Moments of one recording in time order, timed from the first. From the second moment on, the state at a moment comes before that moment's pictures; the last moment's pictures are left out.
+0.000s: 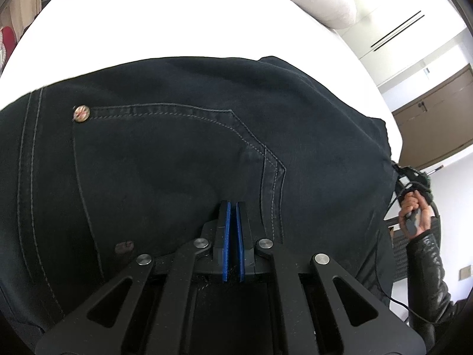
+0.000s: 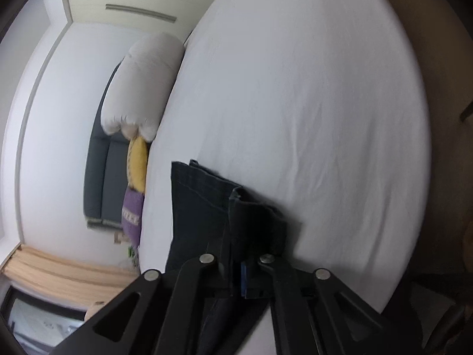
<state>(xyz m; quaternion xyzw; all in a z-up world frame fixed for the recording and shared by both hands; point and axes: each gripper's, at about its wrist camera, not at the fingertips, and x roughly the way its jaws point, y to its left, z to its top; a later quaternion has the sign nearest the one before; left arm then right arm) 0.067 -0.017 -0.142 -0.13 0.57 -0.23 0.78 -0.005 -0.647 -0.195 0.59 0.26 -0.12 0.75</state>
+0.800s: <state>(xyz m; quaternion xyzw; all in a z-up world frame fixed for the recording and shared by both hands) 0.029 0.036 -0.139 -0.18 0.54 -0.23 0.79 0.013 -0.387 -0.182 0.56 0.46 0.11 0.69</state>
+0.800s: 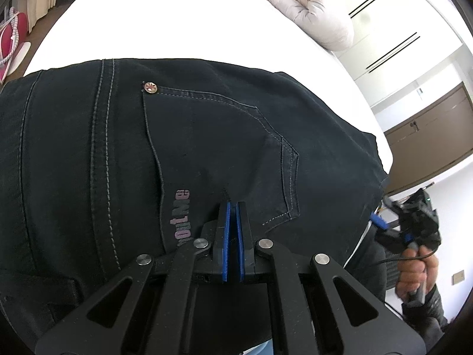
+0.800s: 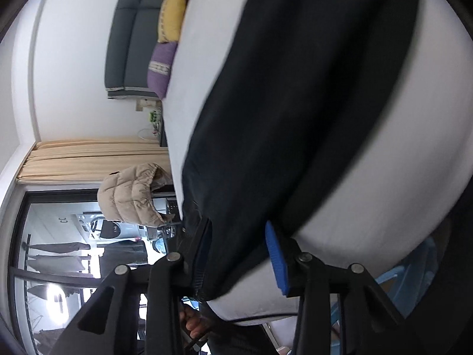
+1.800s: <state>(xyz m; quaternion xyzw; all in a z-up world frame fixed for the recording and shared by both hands) 0.030 0.031 -0.140 -0.17 0.54 -0.23 0.79 0.000 -0.374 -0.198 0.55 0.45 0.12 0.69</state>
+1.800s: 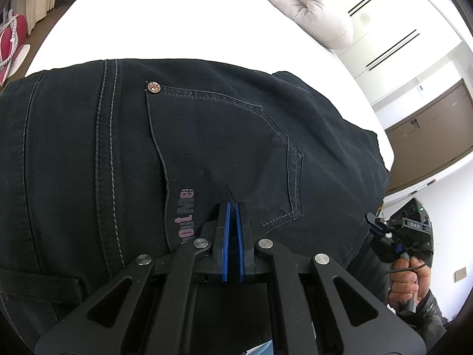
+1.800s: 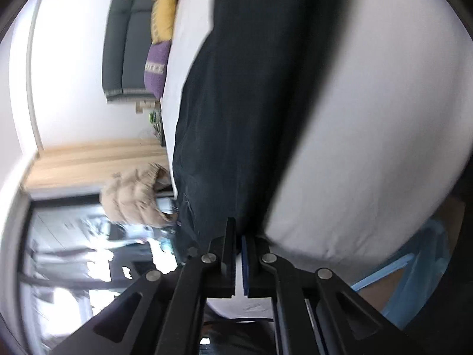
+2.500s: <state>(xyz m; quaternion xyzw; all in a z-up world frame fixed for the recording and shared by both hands) 0.030 0.029 -0.141 -0.16 0.54 -0.23 0.79 -0.019 -0.483 -0.209 0.63 0.34 0.05 0.70</state>
